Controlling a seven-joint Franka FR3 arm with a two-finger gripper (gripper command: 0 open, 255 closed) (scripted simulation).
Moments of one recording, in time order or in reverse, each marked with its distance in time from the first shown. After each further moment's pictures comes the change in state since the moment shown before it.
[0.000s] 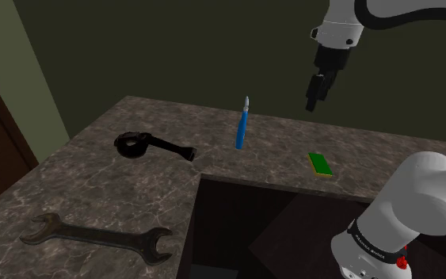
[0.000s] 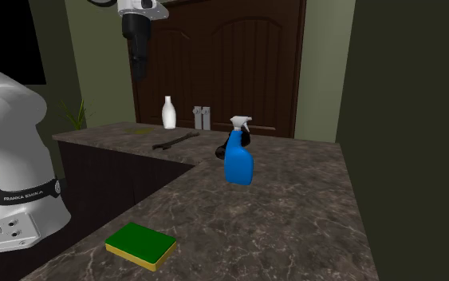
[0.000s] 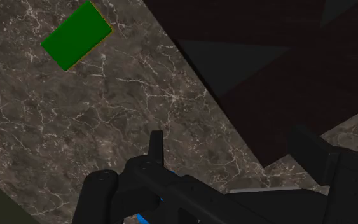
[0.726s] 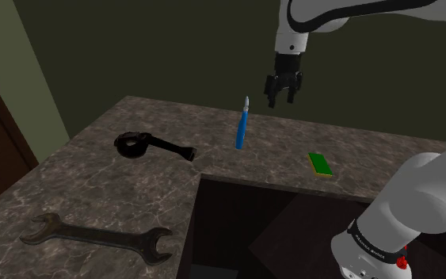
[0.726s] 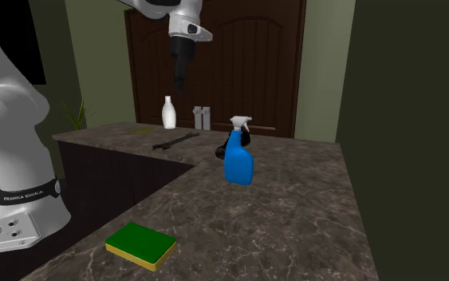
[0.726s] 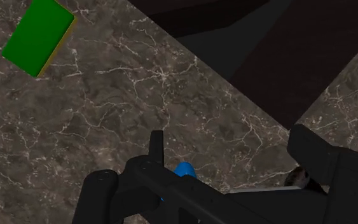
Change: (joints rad) arm -0.059 0.436 -0.006 0.238 0.084 0.082 0.199
